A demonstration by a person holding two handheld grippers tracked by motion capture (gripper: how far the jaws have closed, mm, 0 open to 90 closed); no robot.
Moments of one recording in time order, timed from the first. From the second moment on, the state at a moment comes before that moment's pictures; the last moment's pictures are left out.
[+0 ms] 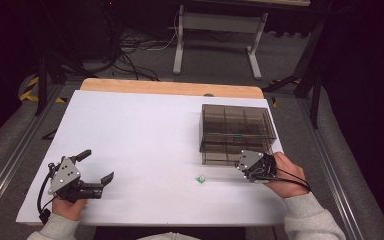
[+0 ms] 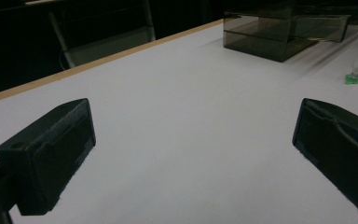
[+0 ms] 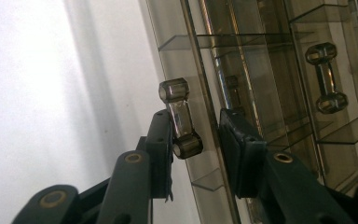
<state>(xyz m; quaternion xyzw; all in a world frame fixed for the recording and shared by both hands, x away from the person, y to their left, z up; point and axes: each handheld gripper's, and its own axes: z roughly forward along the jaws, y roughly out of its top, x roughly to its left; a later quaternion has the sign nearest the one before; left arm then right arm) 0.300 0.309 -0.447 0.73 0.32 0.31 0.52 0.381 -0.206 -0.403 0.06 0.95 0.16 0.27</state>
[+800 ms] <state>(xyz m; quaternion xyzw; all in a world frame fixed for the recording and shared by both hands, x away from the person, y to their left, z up) 0.300 0.309 -0.447 0.73 0.32 0.31 0.52 0.379 -0.207 -0.407 0.06 0.95 0.16 0.25</state>
